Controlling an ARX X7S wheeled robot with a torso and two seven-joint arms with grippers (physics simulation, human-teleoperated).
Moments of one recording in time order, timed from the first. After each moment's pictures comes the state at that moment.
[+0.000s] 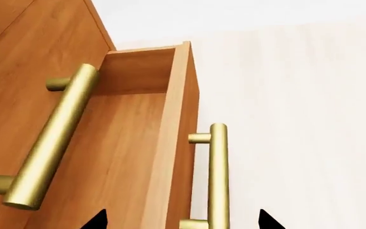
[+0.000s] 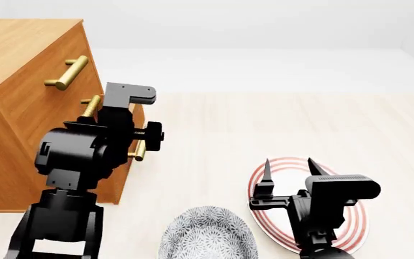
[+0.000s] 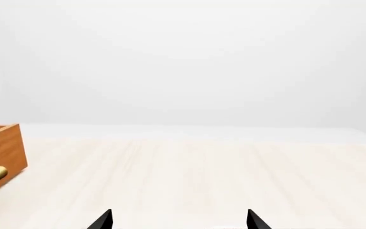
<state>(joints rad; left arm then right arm) -1.05 -0.11 0.18 -0.35 -0.26 -1.27 -0.31 0.13 0.27 -0.19 -0.37 0.29 0.37 0.27</state>
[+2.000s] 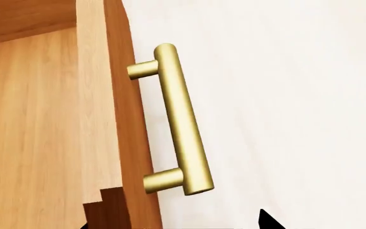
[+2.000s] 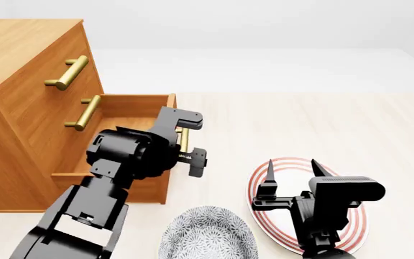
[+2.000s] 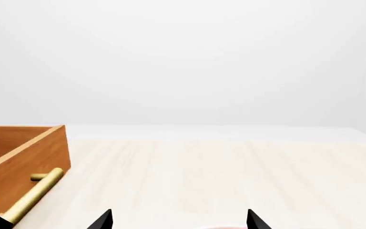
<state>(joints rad) -1.15 -0.02 0.44 -0.74 -0.52 -1.14 -0.18 0.12 0.31 -0.20 -0.38 0.33 0.35 0.30</state>
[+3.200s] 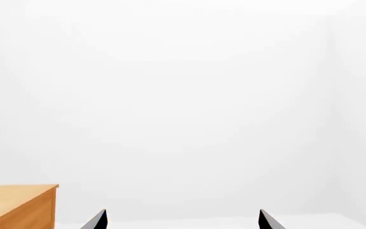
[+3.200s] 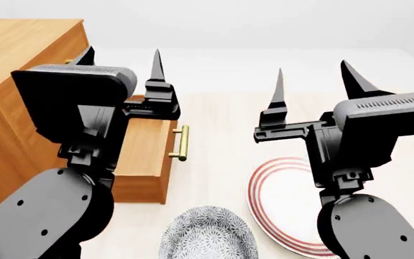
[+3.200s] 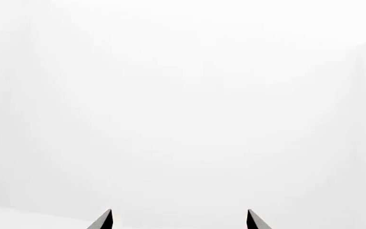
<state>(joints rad) -0.71 -0.35 0.29 0.68 -0.66 -0.74 -0.58 0.52 0.38 -0.26 -0.72 0.30 0.67 0.39</state>
